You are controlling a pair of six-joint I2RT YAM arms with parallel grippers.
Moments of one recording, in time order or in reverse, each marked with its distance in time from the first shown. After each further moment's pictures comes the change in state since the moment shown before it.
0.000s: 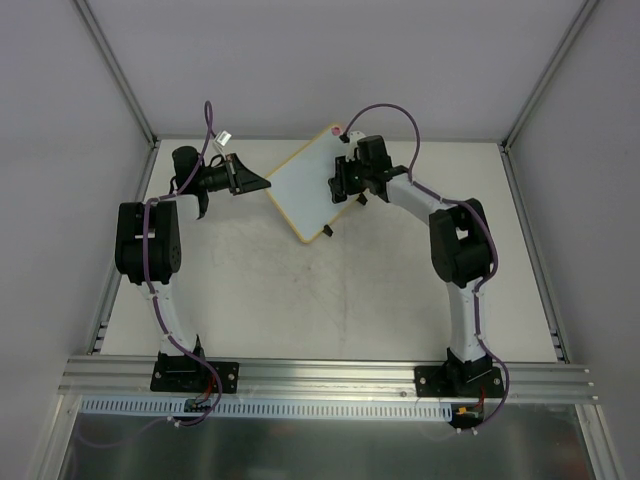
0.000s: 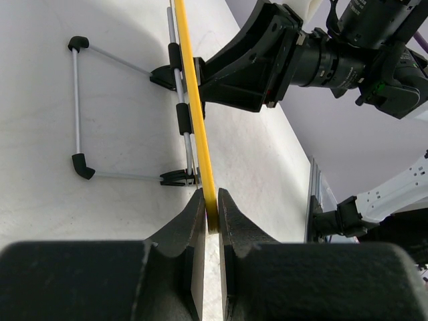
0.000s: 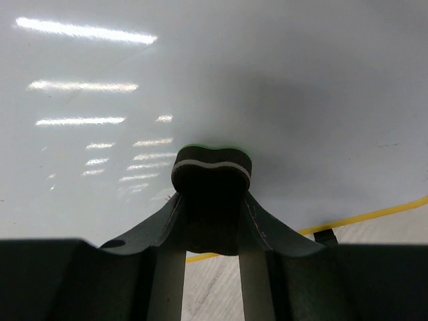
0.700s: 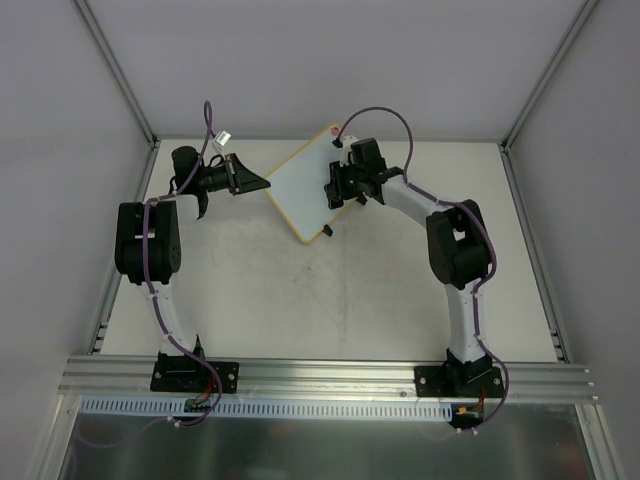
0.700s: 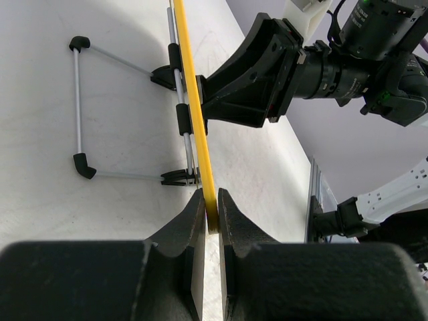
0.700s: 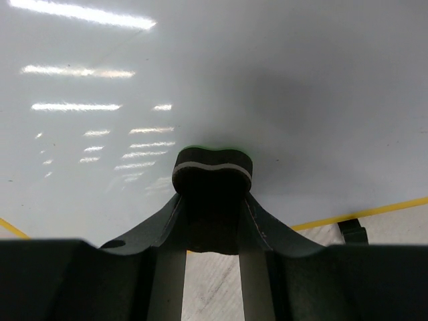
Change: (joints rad) left arm 0.002 0.000 0.000 0.000 0.000 -0.001; right arm 0.032 0.002 0.003 -0.047 -0.006 -0.014
